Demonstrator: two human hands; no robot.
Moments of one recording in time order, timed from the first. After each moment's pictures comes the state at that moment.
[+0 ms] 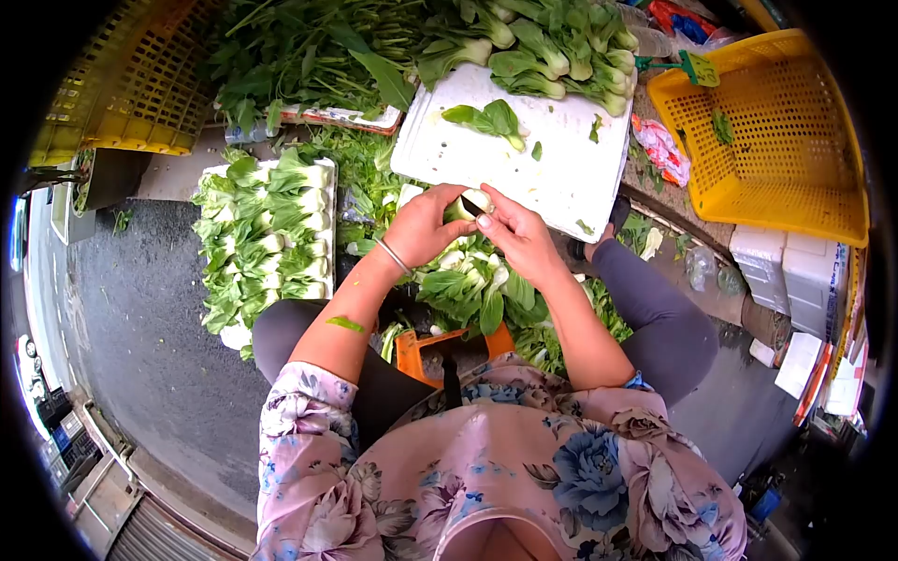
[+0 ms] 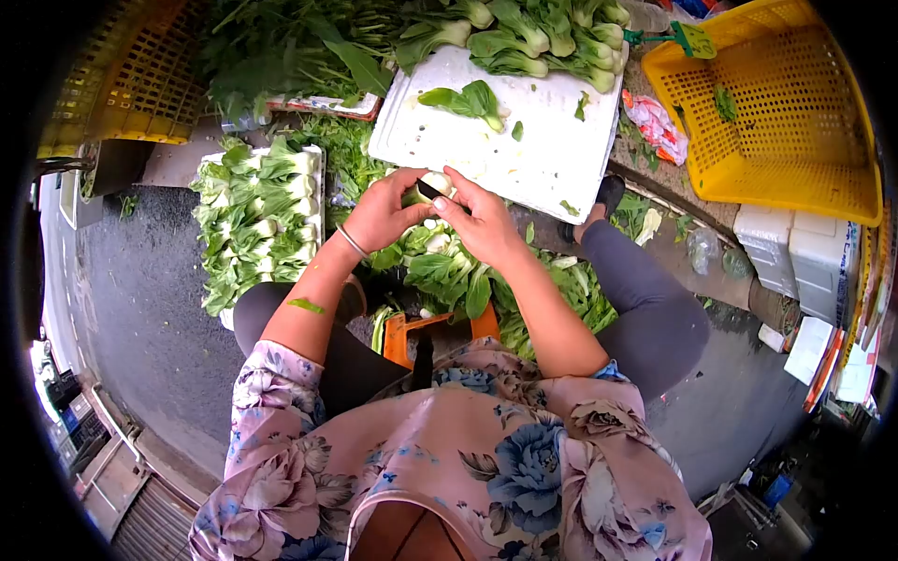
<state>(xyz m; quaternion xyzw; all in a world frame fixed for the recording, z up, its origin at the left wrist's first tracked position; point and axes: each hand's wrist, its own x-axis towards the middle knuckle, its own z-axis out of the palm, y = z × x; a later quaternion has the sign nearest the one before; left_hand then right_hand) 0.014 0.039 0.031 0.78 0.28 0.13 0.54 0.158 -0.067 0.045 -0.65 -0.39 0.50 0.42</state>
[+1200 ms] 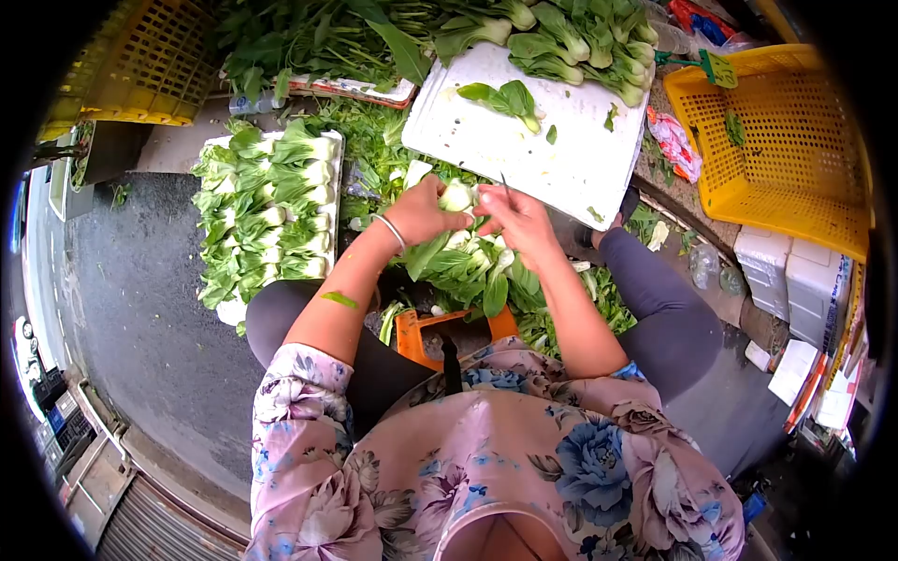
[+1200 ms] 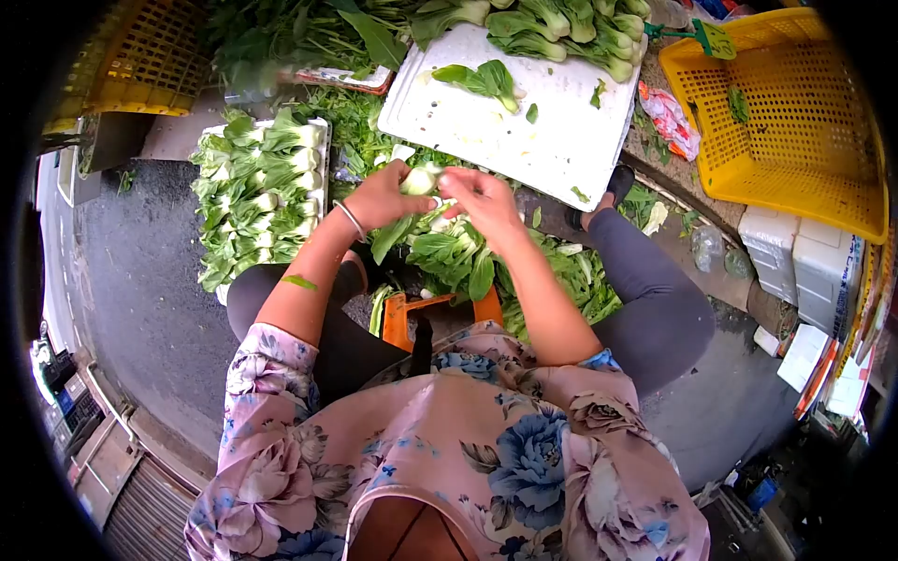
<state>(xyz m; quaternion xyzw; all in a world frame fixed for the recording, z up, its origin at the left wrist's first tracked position) -0.006 0.041 0.009 0.72 0.42 -0.05 0.55 0.151 -0.070 -0.005 -0.66 -0.26 0.57 0.41</state>
